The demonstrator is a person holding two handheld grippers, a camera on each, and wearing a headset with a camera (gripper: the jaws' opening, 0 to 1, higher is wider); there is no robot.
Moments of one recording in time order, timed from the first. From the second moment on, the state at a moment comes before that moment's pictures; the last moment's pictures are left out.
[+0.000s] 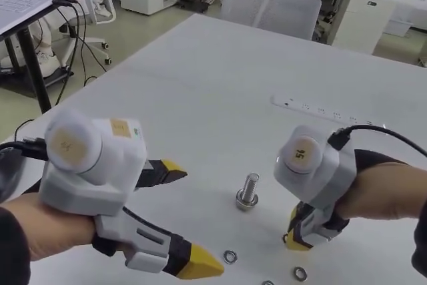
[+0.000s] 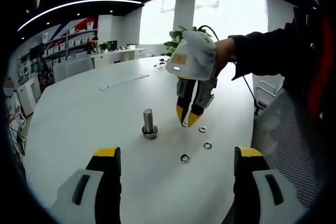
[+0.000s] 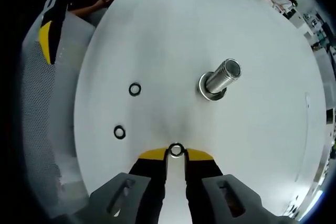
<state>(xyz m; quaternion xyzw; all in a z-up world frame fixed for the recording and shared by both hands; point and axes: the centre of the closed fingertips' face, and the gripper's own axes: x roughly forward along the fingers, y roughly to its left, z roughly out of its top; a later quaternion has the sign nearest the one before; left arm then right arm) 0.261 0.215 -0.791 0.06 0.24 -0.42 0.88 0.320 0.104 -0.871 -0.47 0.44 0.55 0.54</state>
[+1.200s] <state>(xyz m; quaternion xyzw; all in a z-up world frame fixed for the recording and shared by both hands) 0.253 0.193 -0.775 0.09 0.23 -0.44 0.86 0.309 0.079 -0.812 -0.44 0.44 0.54 0.57</state>
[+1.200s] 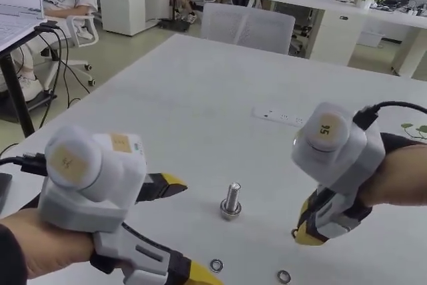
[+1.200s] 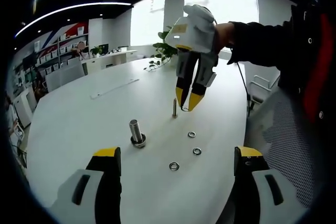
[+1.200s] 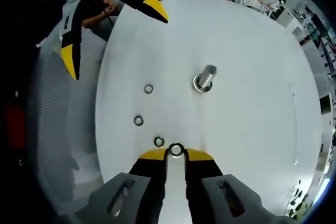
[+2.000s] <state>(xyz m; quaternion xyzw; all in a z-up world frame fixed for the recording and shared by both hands) 0.249 0.172 -0.771 0.10 0.23 -0.47 0.85 0.319 0.060 -0.777 -0.43 0.43 0.52 0.60</state>
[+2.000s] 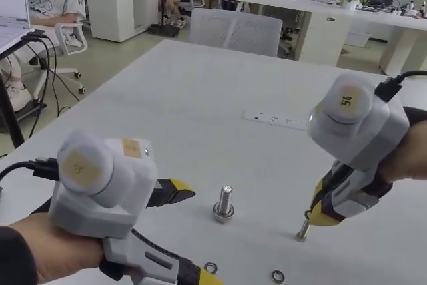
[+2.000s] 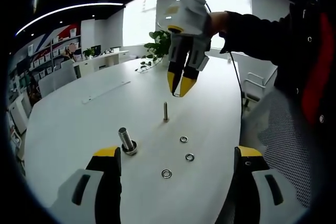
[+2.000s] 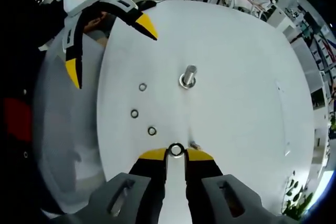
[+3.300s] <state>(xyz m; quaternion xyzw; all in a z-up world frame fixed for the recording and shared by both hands) 0.253 0.153 -0.787 0.10 0.26 -0.49 0.83 0.353 0.052 -0.798 -0.44 0.44 0.52 0.59</state>
